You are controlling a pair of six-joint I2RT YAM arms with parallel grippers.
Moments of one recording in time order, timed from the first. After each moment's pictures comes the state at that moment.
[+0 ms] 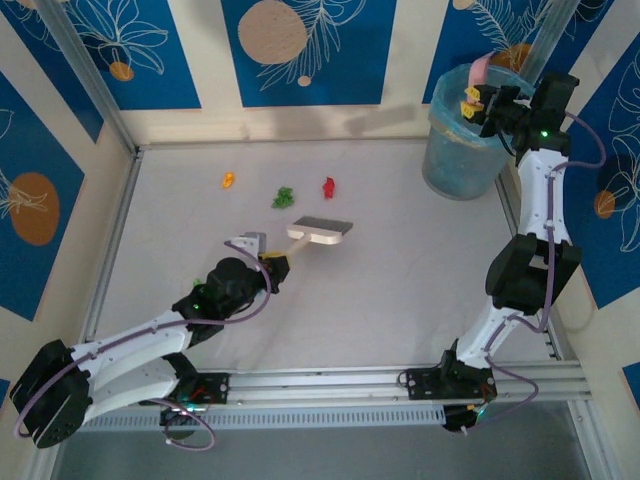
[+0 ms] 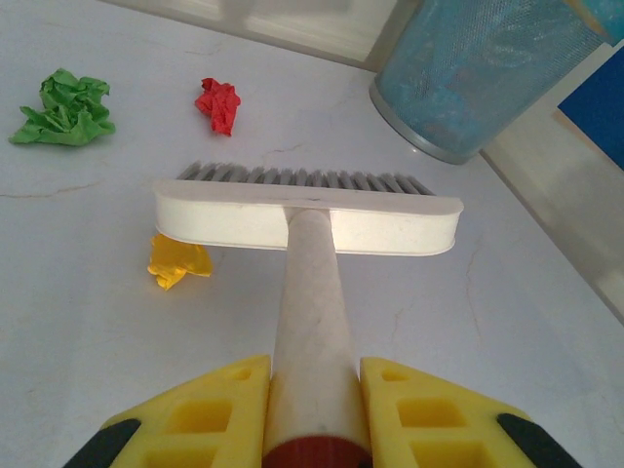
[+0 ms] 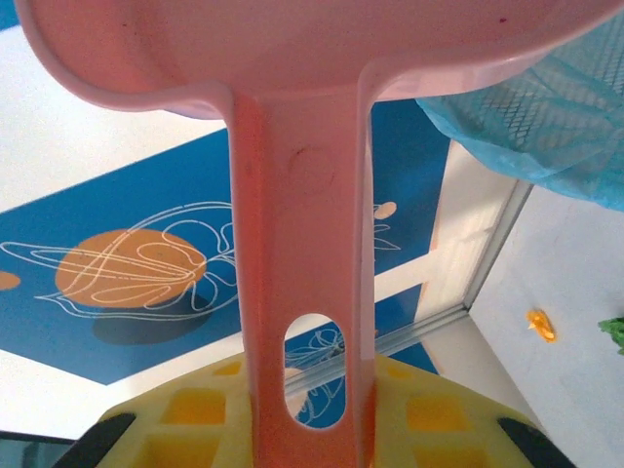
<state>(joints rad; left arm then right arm) -0.81 0.98 0.41 0.27 -0.14 -0.57 -0.30 1.81 1.89 -0.41 -0.82 1.61</state>
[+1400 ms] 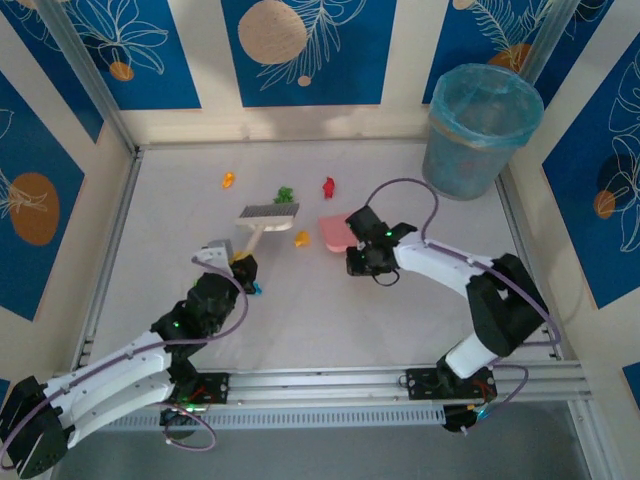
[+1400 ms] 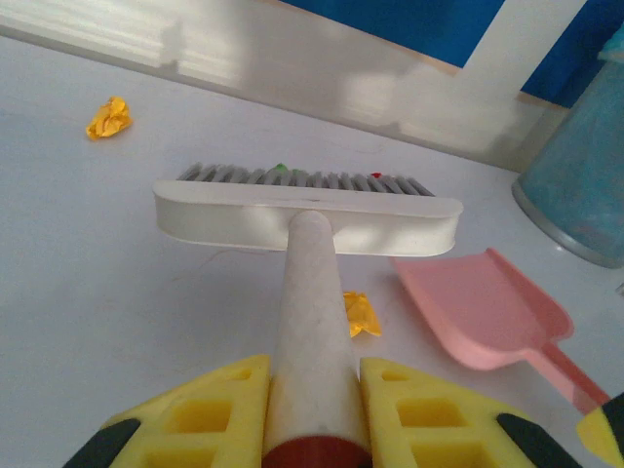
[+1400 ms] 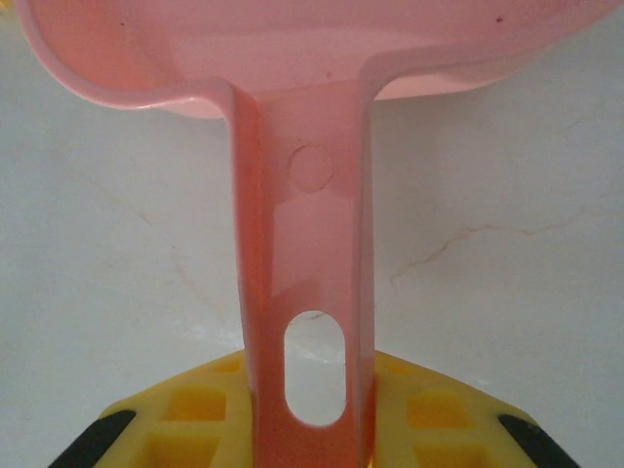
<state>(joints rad) -0.81 0.72 0.30 0.14 -0.52 -0.54 0.64 1.57 0.98 -0.63 0.01 0.53</state>
